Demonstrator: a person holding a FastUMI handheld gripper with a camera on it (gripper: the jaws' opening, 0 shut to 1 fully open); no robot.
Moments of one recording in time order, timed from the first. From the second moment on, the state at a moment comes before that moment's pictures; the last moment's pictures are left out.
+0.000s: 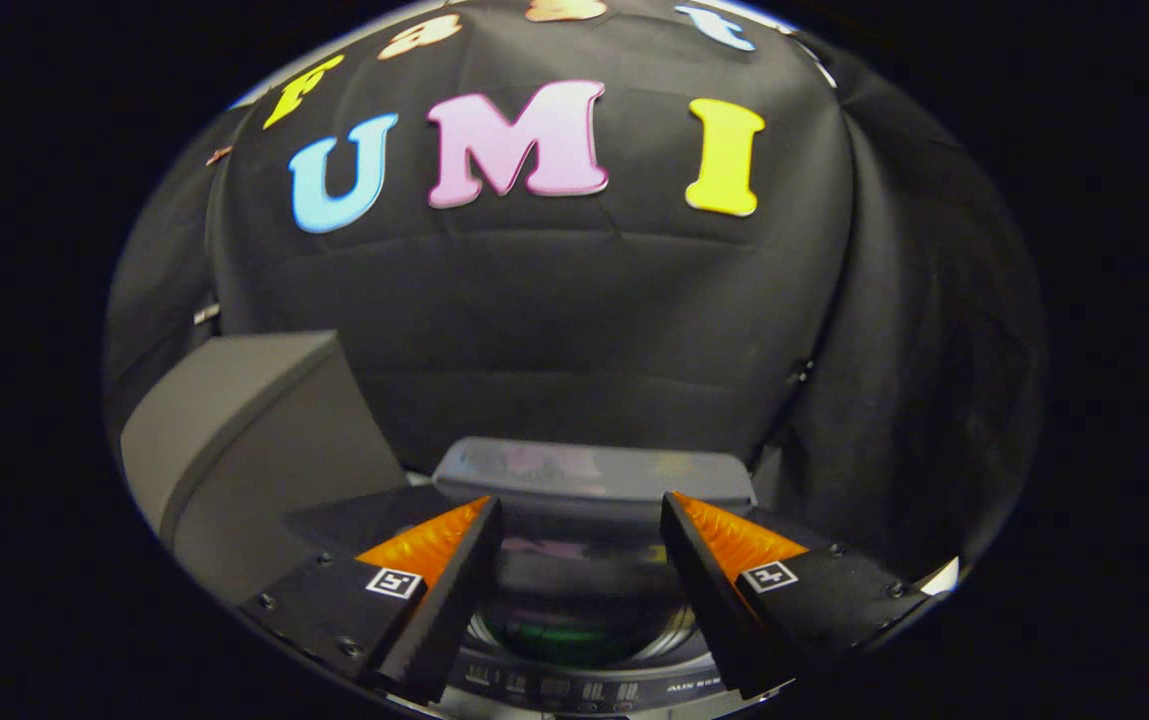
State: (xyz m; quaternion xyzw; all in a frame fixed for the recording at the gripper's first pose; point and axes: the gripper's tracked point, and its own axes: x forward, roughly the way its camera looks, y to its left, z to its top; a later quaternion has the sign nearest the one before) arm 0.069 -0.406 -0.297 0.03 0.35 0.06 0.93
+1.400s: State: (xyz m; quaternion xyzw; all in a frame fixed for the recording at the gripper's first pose) arm 0.057 -0.234 -0.027 0.05 0.11 0.05 0.99
